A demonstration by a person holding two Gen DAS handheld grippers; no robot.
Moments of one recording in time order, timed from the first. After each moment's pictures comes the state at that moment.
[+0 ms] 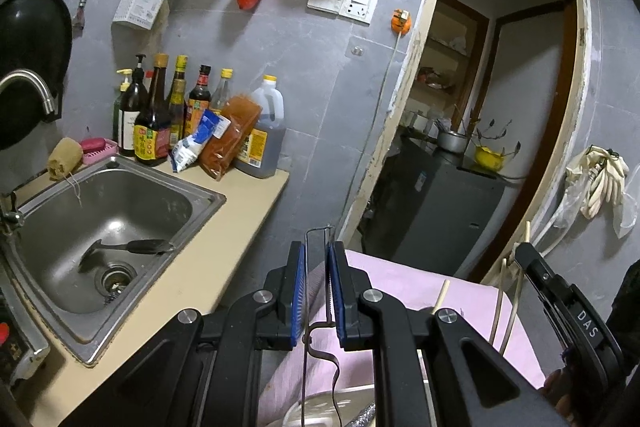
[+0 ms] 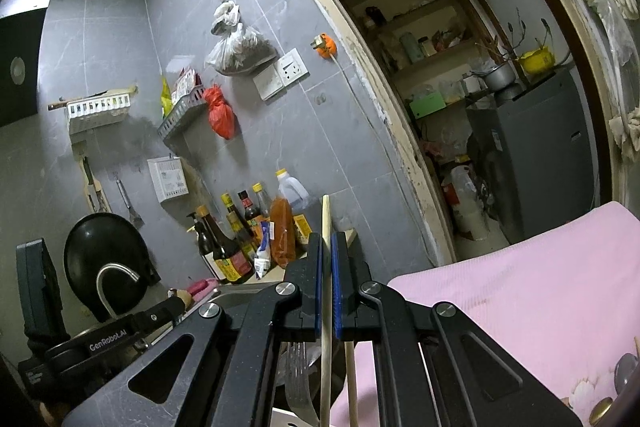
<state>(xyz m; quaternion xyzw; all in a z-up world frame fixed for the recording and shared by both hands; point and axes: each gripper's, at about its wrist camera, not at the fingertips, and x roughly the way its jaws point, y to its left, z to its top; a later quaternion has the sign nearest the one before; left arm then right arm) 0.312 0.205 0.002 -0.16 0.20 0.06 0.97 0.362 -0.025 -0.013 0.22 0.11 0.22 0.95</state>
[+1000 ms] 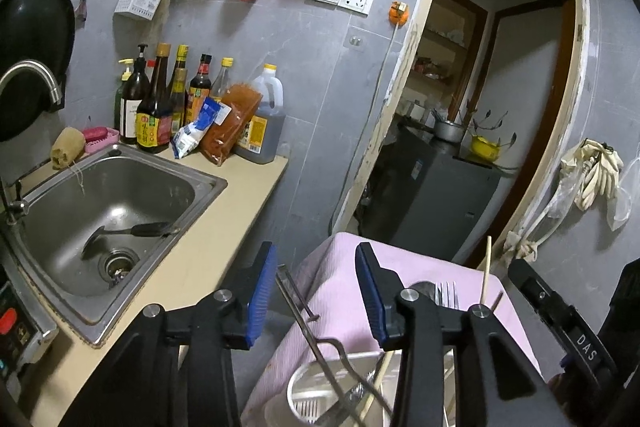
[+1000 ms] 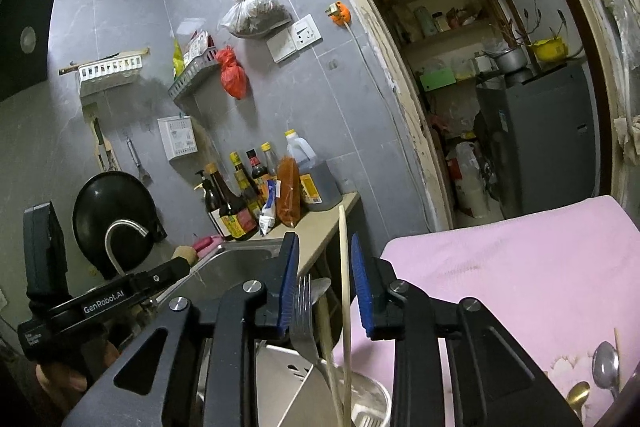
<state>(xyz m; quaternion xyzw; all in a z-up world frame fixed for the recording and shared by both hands) 0.293 0.206 0.000 -0.16 0.22 0.05 0.96 0.333 -0.028 -0.020 0.17 0.17 0.25 0.94</state>
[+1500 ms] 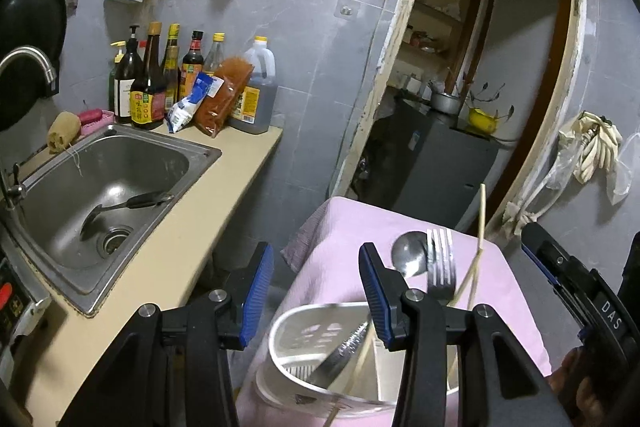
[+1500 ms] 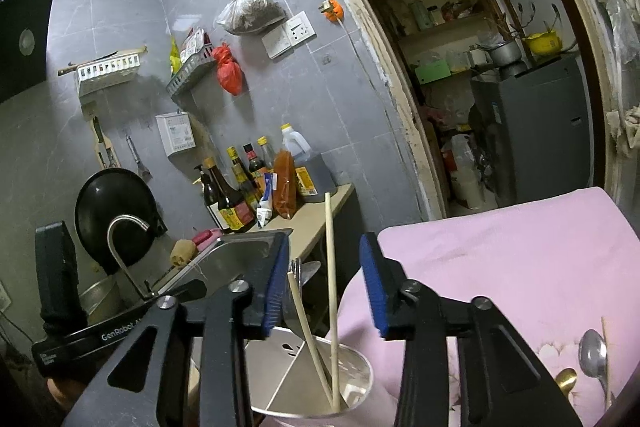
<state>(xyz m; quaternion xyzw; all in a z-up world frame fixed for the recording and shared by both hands) 0.284 0.187 -0.017 -0.15 0.26 0.03 0.95 0.318 -0.041 -0.024 0.18 0.18 0.24 0.94</state>
